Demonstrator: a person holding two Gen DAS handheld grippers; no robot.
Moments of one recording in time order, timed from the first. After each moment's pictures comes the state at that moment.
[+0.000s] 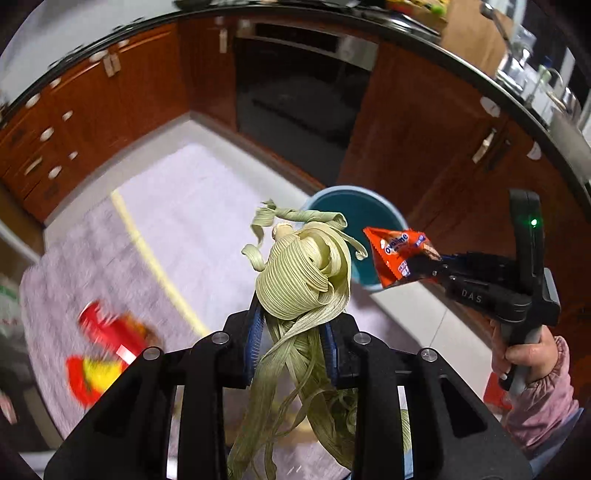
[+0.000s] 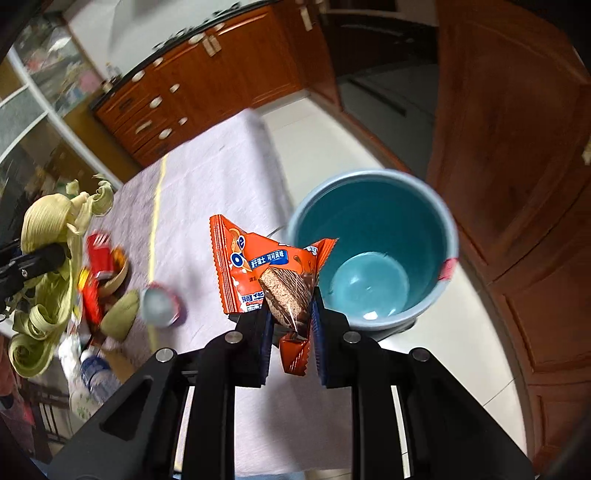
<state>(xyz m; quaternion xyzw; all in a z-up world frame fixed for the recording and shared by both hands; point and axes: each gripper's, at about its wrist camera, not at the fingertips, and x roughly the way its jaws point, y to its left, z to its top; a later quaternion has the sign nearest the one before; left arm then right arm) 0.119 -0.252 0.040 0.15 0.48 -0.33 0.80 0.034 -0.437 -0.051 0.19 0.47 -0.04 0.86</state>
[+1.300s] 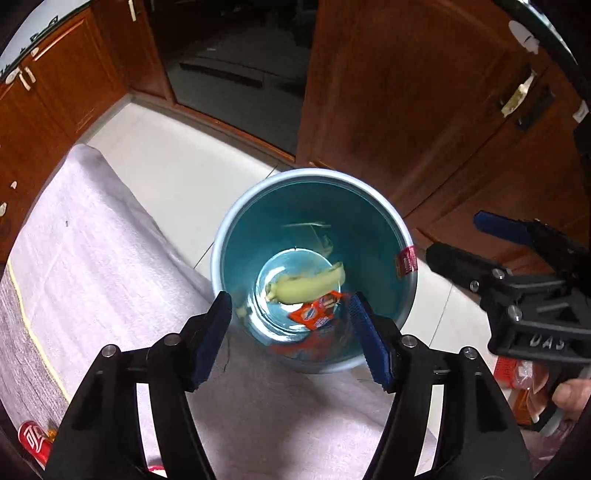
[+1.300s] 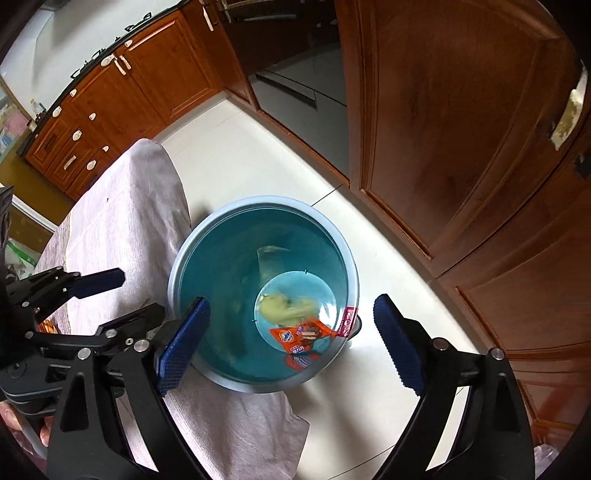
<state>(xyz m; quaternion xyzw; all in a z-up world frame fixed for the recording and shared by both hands) 0.174 -0.429 -0.083 0.23 0.53 -0.37 0.73 0.077 -0.551 -0.086 0.22 0.50 -0.15 0.82</state>
